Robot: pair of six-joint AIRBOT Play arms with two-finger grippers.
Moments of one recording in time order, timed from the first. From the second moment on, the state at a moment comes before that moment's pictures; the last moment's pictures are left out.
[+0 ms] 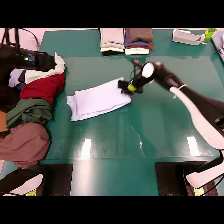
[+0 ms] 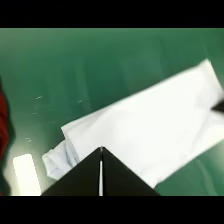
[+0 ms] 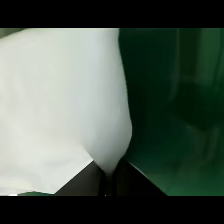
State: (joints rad) left arm -0.19 -1.10 1.45 1.31 -1.14 -1.48; right arm 0.40 -1.67 1.54 -1.24 1.04 1.96
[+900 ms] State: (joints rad) left arm -0.44 -1.10 1.45 1.33 -1.09 -1.49; right arm -0.81 -1.10 1.17 -1.55 1.14 1.81
